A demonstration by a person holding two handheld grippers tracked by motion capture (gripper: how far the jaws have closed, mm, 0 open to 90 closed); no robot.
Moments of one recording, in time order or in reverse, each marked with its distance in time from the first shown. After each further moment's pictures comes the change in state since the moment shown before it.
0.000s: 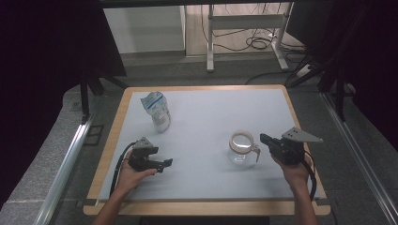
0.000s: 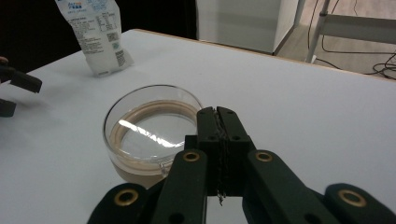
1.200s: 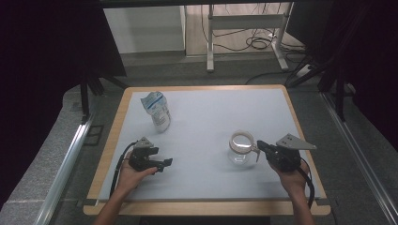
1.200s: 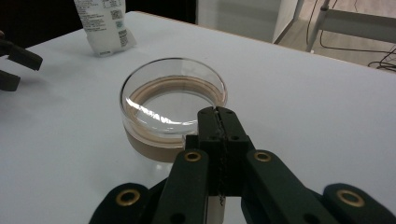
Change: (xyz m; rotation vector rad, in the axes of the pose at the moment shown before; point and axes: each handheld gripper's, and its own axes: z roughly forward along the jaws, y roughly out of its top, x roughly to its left) left arm -0.001 0.000 0.000 0.012 0.011 -0.013; right arm 0.016 -0.012 -0.001 0.036 -0.017 -0.041
